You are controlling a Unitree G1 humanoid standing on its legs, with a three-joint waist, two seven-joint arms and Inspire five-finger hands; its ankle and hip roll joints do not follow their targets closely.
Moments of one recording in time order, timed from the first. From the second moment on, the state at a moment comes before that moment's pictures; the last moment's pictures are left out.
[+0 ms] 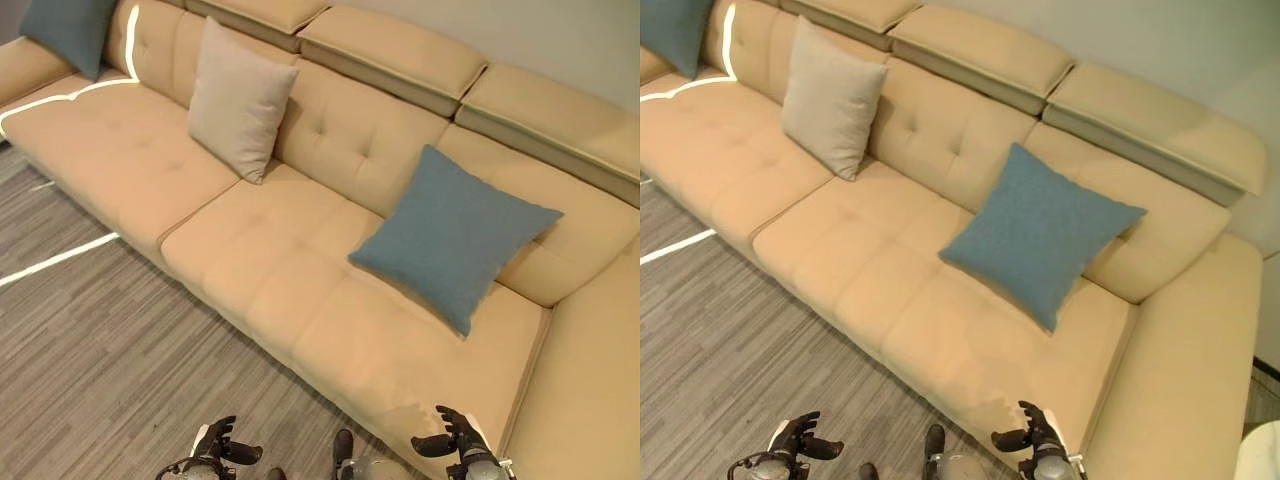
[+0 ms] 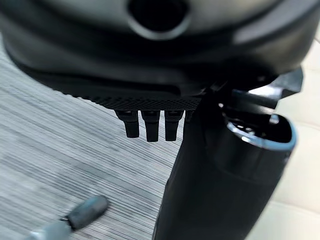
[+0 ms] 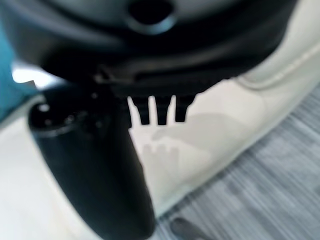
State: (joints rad) left arm -0.03 0.27 -0.15 1.17 -0.07 -0.11 0.14; right arm -0.03 -0.27 0.20 1.04 -0.01 -0.09 -0.18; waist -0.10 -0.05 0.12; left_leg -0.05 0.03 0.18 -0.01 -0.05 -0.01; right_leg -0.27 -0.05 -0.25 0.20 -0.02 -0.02
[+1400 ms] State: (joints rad) left arm -0.07 0.29 -0.20 1.20 -0.04 -0.08 0.16; right arm 0.01 -0.25 0.22 1.06 -0.03 -0.06 -0.18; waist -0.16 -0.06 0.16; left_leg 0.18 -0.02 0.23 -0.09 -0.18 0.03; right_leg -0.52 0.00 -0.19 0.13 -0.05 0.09
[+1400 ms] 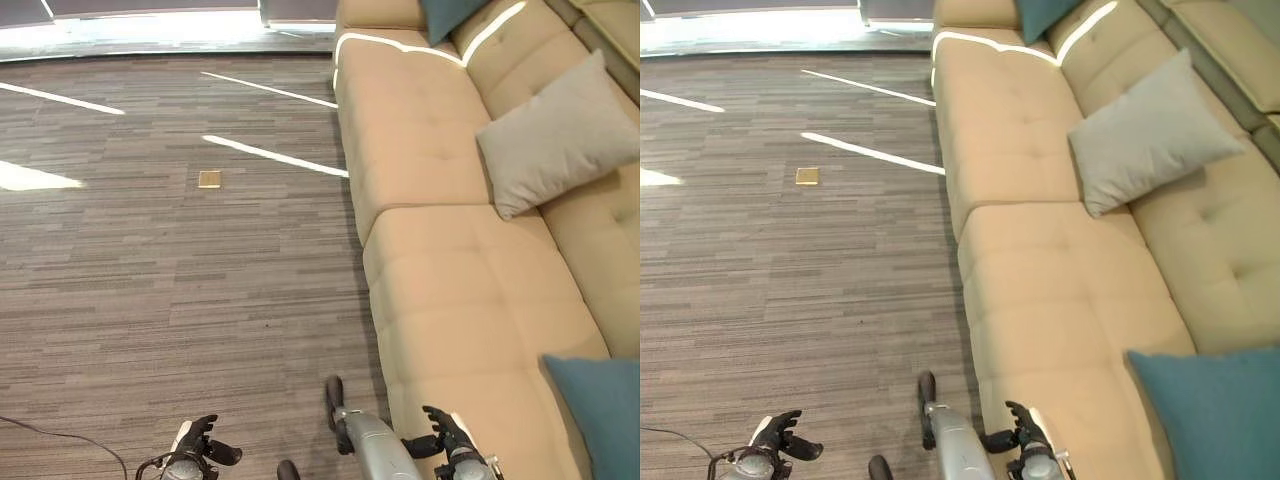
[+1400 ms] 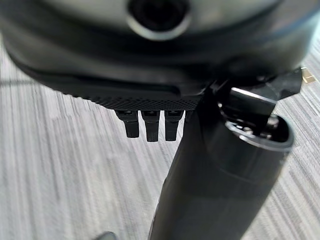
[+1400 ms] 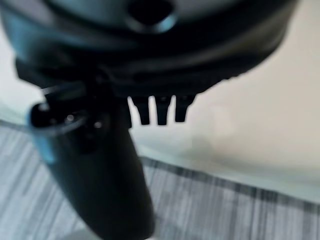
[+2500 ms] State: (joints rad) left arm -0.07 0.31 -0.18 1.17 -0.04 -0.08 0.17; right arm -0.06 -0.26 0.27 0.96 -0.06 -0.06 -0.18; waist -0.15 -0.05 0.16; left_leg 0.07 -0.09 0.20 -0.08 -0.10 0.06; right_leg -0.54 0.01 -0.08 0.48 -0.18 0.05
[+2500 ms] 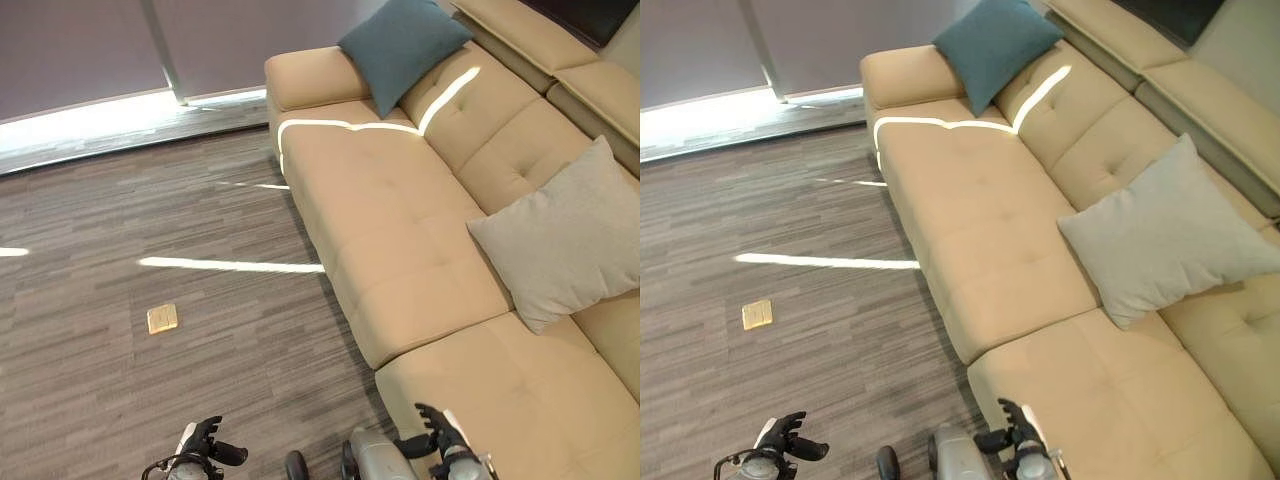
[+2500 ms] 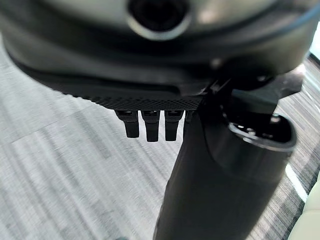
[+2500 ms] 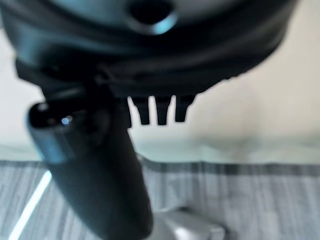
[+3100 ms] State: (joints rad) left arm -0.04 0.26 -0.18 1.17 -0.04 -0.08 0.15; right arm -0.04 -0.30 0.24 1.02 -0.06 -0.05 -0.18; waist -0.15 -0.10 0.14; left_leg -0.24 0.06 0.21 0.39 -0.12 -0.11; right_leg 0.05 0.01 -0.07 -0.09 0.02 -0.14
